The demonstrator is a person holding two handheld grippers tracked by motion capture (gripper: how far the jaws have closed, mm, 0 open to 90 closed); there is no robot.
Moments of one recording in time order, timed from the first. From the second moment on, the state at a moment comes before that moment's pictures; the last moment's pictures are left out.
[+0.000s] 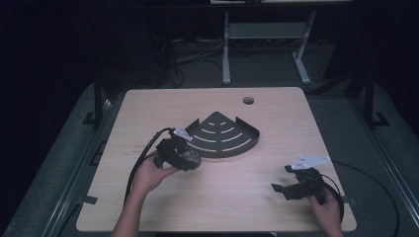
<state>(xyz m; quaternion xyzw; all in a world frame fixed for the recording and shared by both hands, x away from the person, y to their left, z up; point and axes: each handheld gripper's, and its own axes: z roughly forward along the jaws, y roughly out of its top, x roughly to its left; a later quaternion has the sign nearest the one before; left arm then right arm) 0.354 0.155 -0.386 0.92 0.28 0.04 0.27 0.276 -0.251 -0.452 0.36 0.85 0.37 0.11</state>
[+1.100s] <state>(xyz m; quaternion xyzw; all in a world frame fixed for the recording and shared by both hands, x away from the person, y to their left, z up) 0.390 0.141 -0.374 0.92 0.28 0.03 0.26 0.276 -0.252 -0.453 0.36 0.85 0.37 0.11</state>
